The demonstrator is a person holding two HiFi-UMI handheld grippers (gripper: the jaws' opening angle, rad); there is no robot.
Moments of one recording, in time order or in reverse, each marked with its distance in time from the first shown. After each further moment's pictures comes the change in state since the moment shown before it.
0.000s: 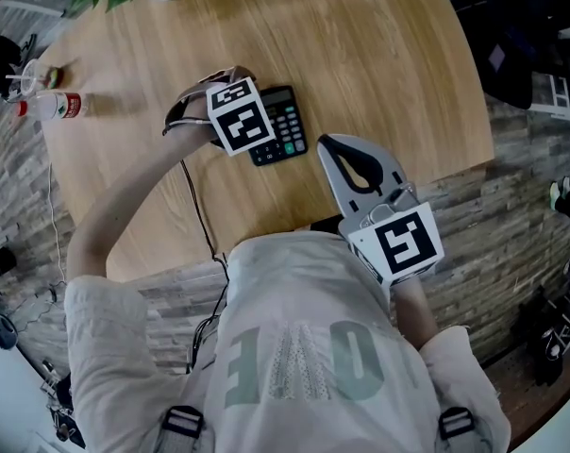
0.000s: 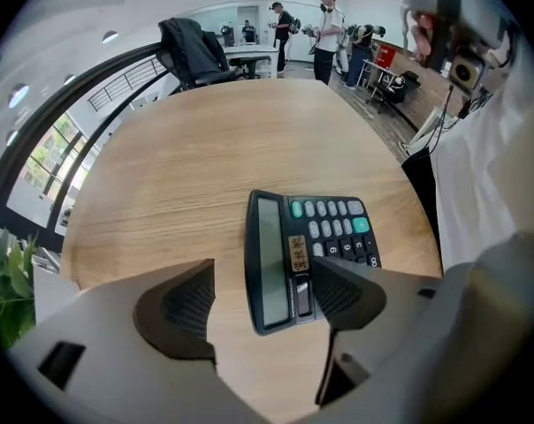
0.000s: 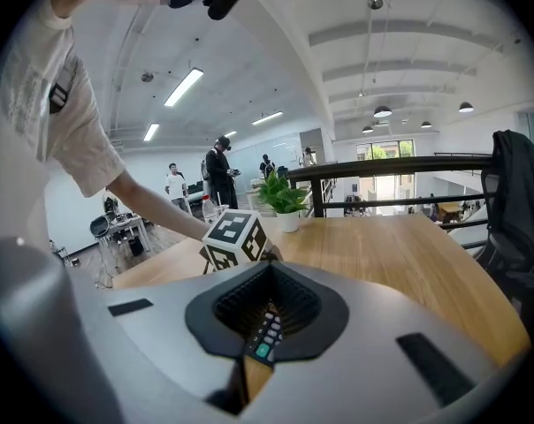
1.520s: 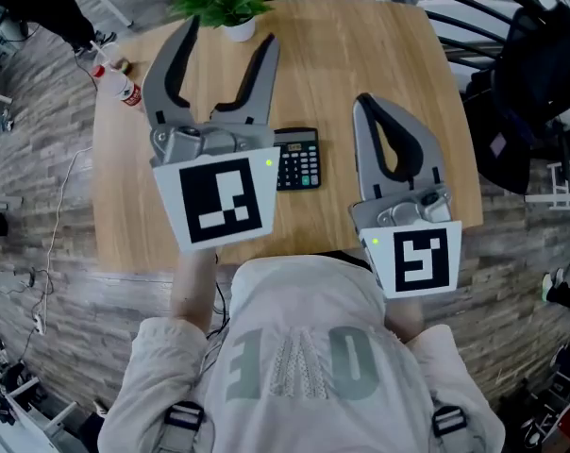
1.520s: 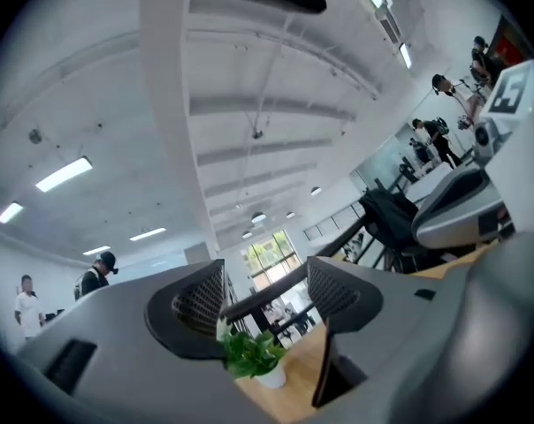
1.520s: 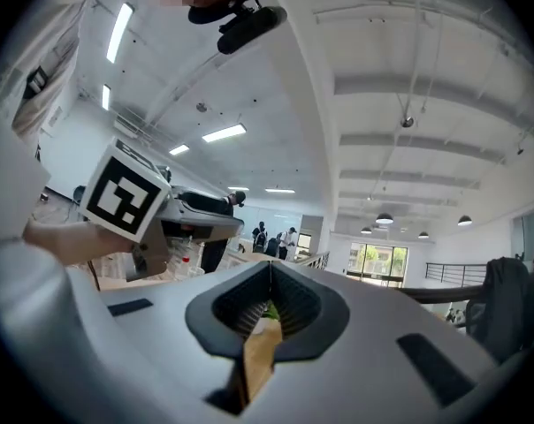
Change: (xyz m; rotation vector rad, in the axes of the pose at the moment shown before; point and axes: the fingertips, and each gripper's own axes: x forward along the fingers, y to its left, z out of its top) left arm -0.422 0.013 0.051 -0.420 -0.880 1.344; right arm -0.063 0.013 0.183 -0.321 -0.504 -0.151
